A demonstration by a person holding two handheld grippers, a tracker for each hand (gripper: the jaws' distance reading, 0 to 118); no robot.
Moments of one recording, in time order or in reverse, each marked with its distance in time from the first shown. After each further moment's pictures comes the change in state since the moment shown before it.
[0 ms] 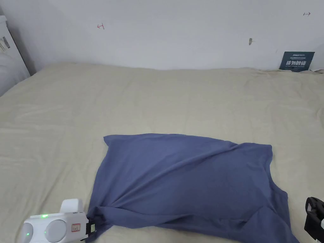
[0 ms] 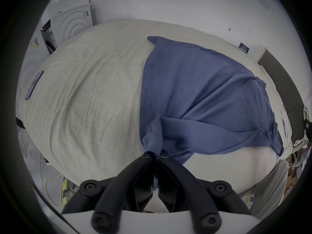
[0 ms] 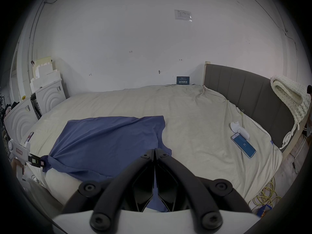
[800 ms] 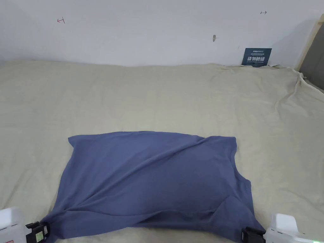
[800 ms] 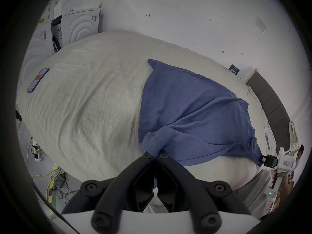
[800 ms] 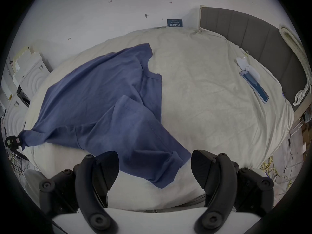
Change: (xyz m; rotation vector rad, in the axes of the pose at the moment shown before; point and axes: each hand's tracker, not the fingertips) left arm -0.003 -0.005 0.076 0.113 -0.102 0.081; right arm 0.021 -0.085 -0.080 -0.479 -0.036 -0.083
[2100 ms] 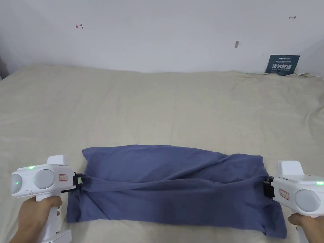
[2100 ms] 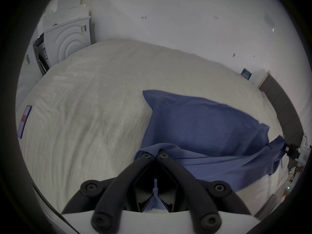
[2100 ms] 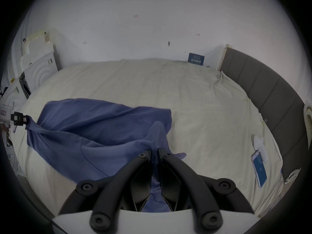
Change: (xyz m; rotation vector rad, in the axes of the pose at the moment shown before) left arm 0.025 0.163 -0.154 -0.011 0.108 -0.084; right arm -0.041 0.186 -0.060 0.171 -0.017 0.214
